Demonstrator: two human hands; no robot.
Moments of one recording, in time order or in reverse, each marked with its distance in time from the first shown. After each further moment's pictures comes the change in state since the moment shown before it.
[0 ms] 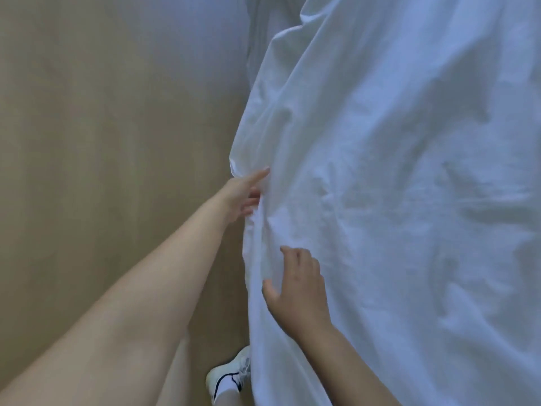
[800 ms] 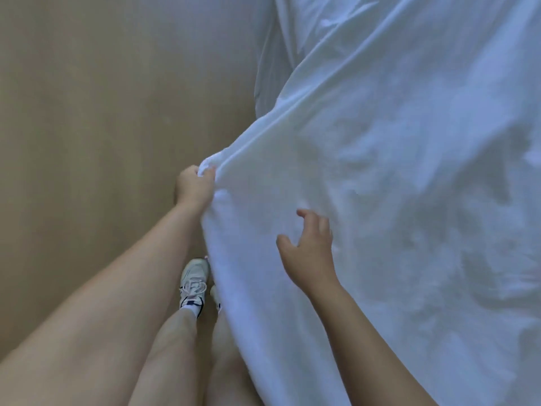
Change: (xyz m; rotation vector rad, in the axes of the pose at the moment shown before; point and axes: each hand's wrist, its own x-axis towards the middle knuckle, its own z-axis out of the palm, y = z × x) left_hand 0.097 0.138 -0.098 0.344 0.592 0.218; right_hand 0.187 -0.064 -0.109 0.409 0.112 0.157
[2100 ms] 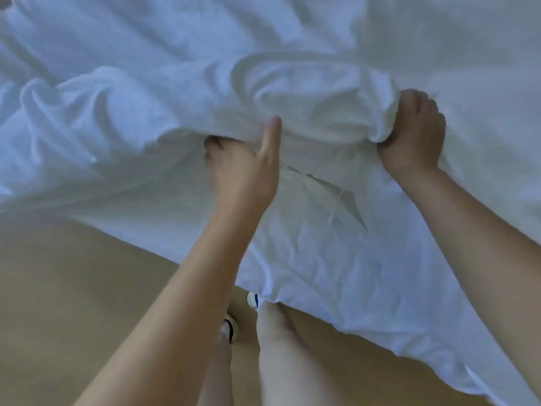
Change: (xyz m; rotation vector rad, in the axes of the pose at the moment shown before) left_hand -0.212 0.241 0.222 0.609 -0.574 0.887; right_hand 0.019 0.216 -0.232 -0.241 0.861 0.697
